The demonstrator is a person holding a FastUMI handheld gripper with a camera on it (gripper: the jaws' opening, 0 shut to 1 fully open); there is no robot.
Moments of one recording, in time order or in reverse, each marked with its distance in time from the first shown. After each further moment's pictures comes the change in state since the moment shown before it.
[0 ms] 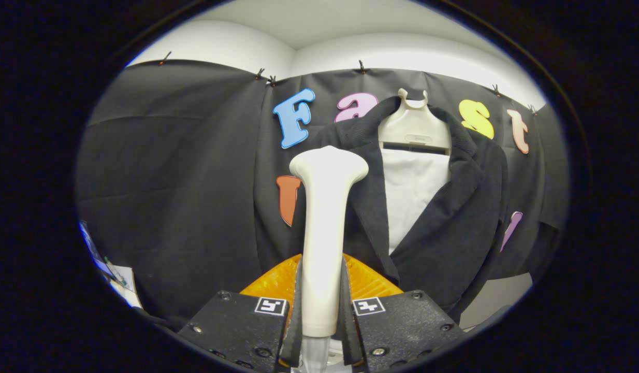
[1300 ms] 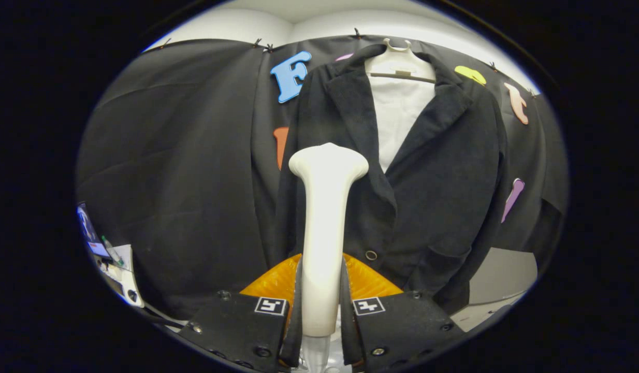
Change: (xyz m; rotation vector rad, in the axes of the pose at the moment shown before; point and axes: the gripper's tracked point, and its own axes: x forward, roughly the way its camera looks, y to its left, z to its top) arm -0.025 -0.025 -0.118 -0.002 0.214 0.000
